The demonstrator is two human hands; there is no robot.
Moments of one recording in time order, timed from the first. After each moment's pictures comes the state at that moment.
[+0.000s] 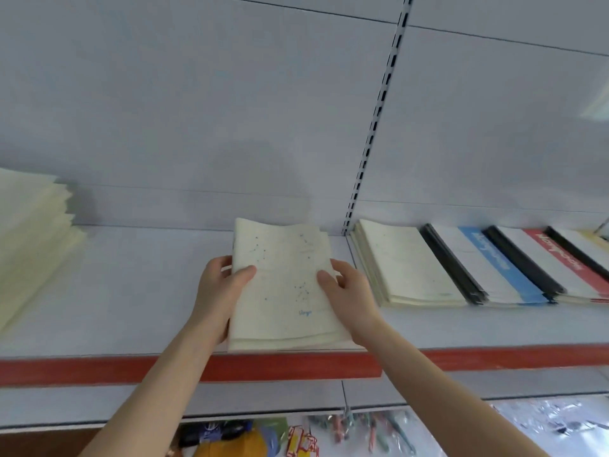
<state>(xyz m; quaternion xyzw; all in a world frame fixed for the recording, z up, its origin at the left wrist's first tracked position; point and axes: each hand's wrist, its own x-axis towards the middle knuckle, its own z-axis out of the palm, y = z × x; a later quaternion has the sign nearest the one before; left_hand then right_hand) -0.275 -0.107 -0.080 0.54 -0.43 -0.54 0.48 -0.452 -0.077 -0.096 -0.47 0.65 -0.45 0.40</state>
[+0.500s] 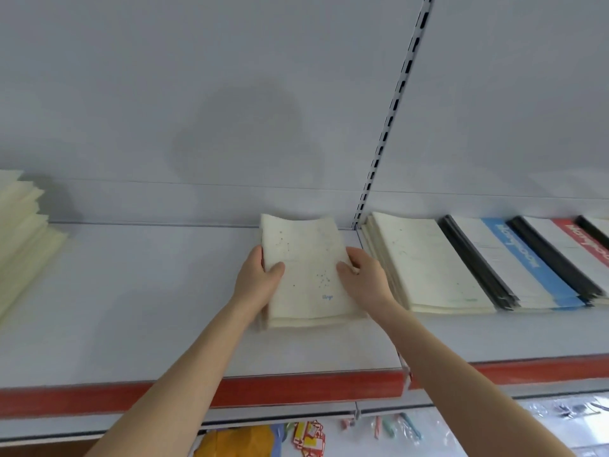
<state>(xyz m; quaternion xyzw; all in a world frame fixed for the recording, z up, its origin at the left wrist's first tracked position) -0.314 -0.182 -0.127 0.58 -0.57 -0.46 0.35 -0.479 -0.140 -0.114 -0.49 0.74 -0.35 0.30</state>
